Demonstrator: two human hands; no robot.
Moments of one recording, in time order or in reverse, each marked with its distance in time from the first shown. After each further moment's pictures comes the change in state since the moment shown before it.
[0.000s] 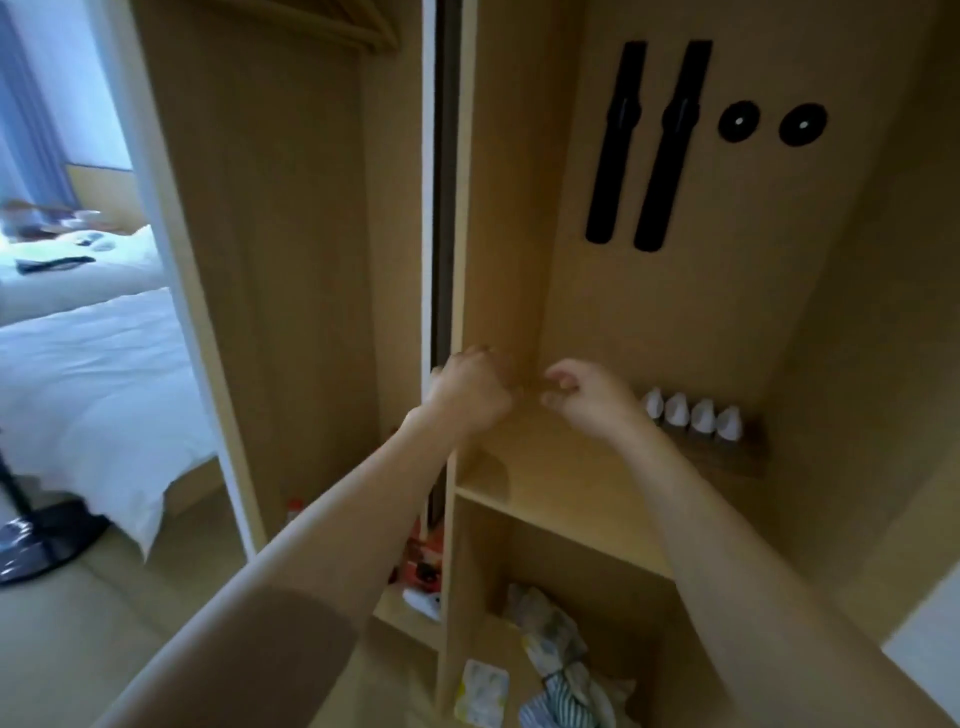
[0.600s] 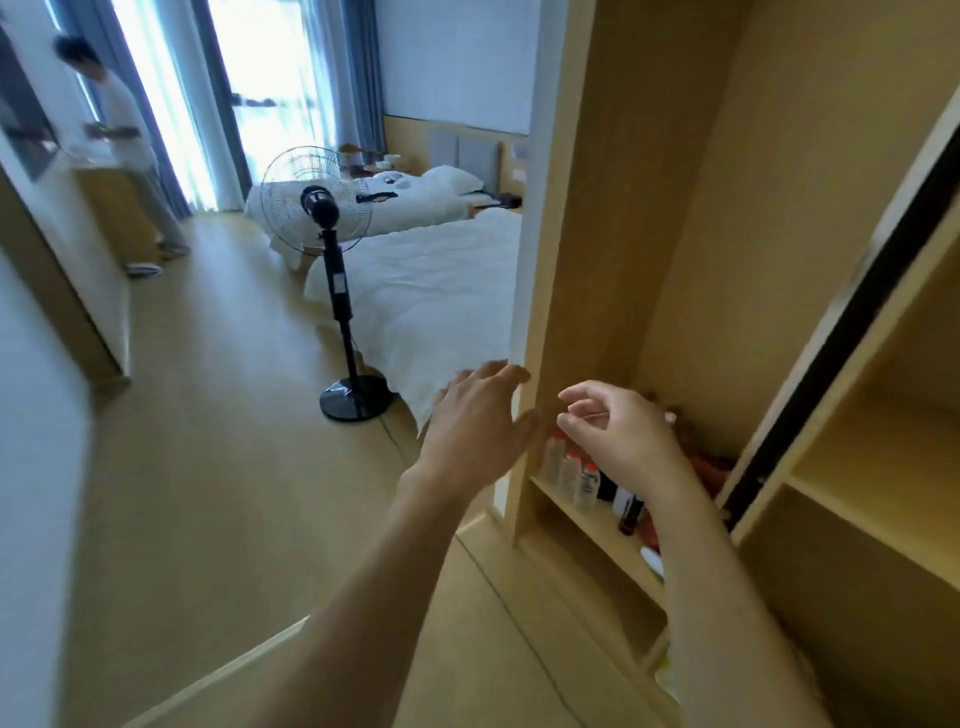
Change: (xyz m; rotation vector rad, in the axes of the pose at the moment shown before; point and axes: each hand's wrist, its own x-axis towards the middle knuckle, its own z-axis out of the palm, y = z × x) left_hand -0.288 -0.264 -0.121 0.065 0.339 -0.364; right_hand -0.142 -0.291 0.221 0.331 -0.291 -0.320
